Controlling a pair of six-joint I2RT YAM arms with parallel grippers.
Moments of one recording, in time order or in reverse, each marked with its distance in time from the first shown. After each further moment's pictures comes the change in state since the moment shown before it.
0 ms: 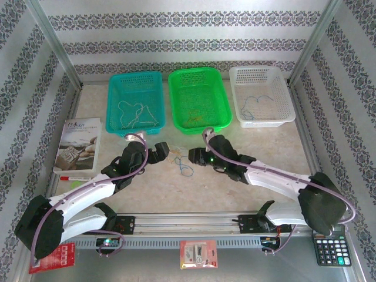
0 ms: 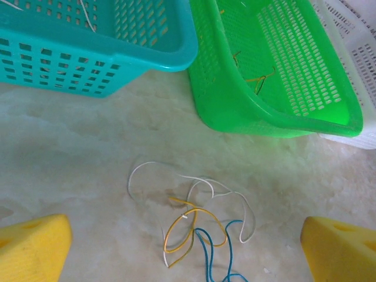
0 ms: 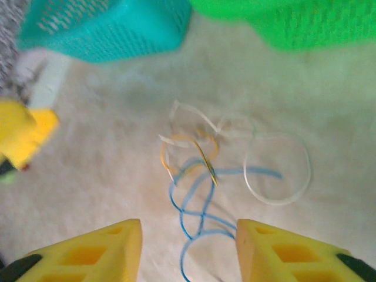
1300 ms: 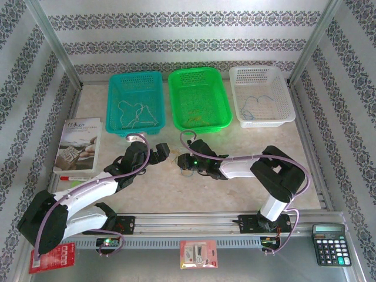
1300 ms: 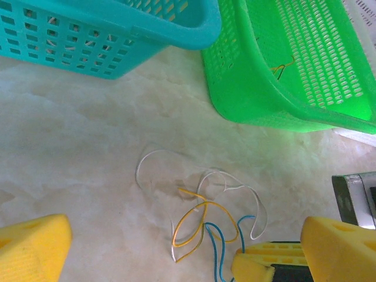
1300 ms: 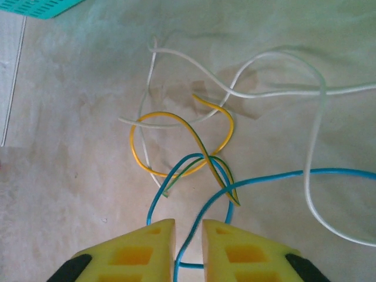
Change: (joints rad) left arm 0.000 0.050 0.000 0.001 0.004 -0.039; right arm 0.058 0.412 0.089 0.253 -0.055 0.150
